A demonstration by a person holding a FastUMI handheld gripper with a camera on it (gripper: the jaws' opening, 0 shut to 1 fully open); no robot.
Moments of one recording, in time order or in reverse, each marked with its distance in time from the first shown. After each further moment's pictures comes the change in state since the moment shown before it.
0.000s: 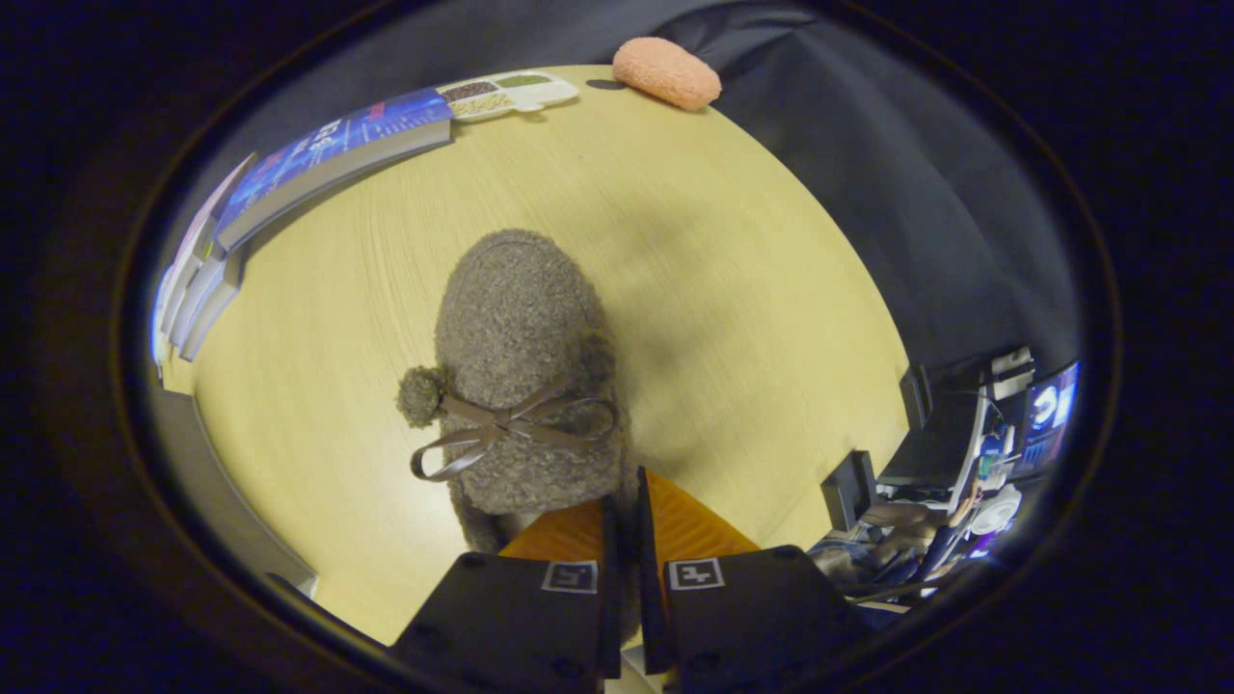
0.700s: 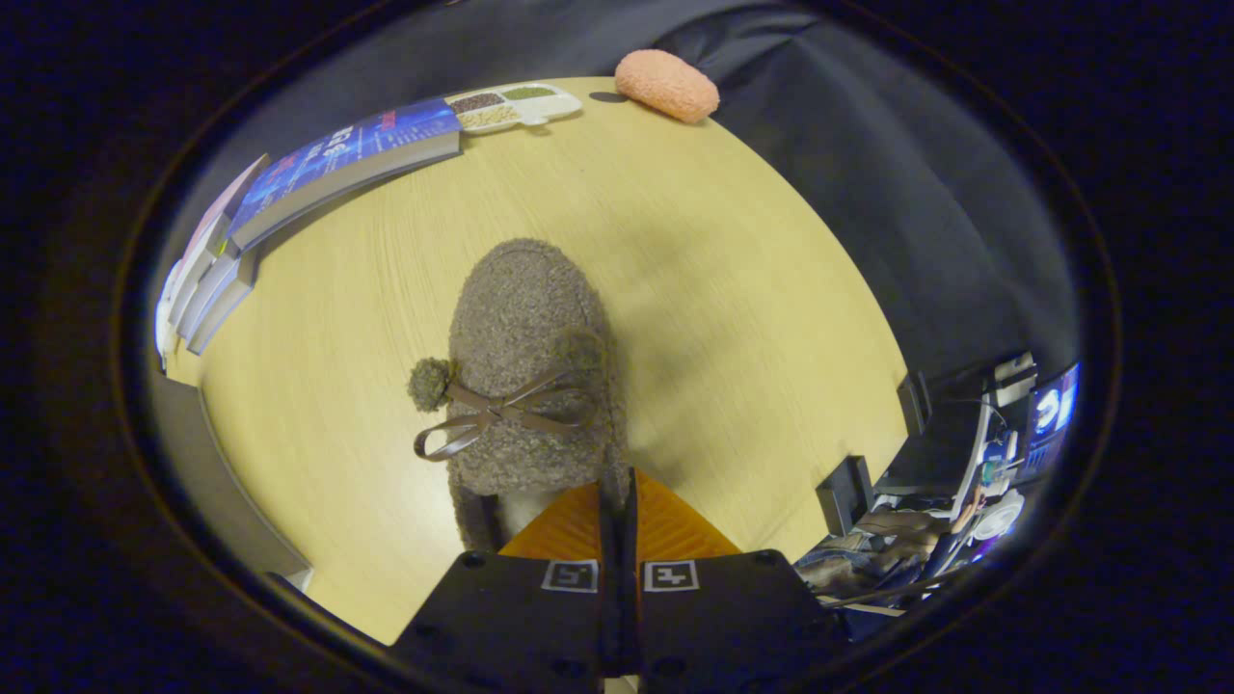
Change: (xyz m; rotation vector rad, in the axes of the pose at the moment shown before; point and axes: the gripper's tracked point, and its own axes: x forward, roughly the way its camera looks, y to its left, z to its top) arm -0.010 -0.006 0.001 -0.003 -0.056 0.022
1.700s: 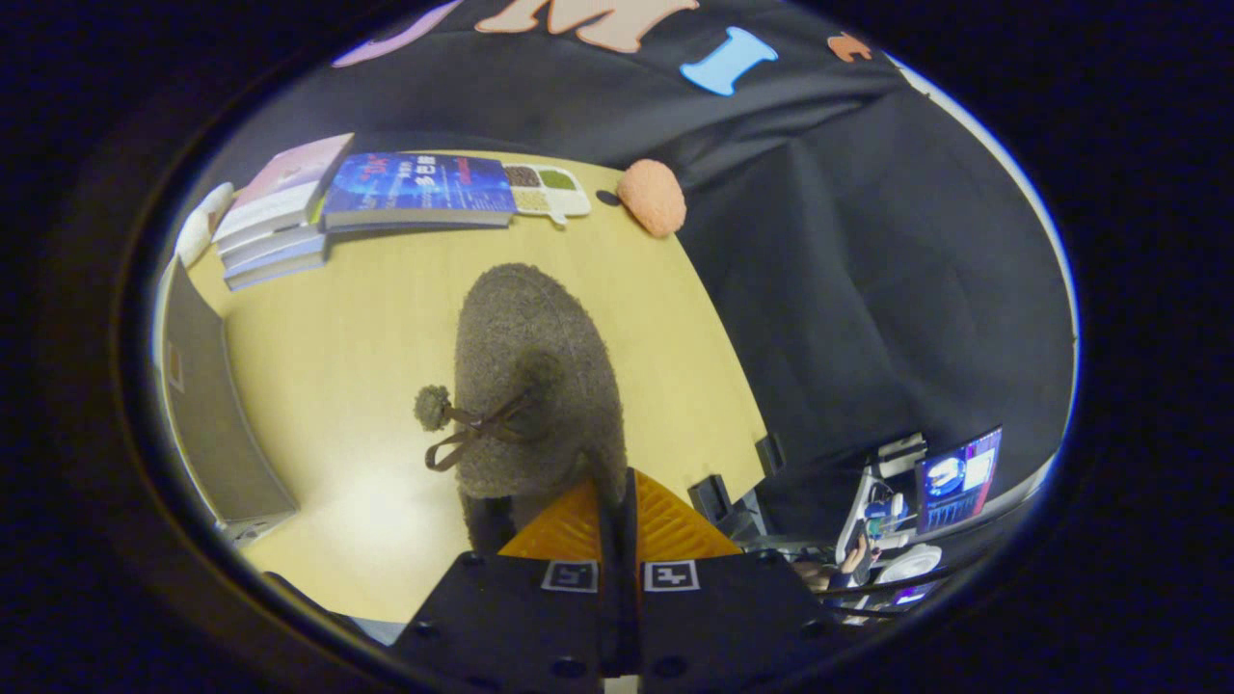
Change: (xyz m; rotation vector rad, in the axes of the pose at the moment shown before) arm -0.174 0.008 0.005 -0.235 -0.263 -0.233
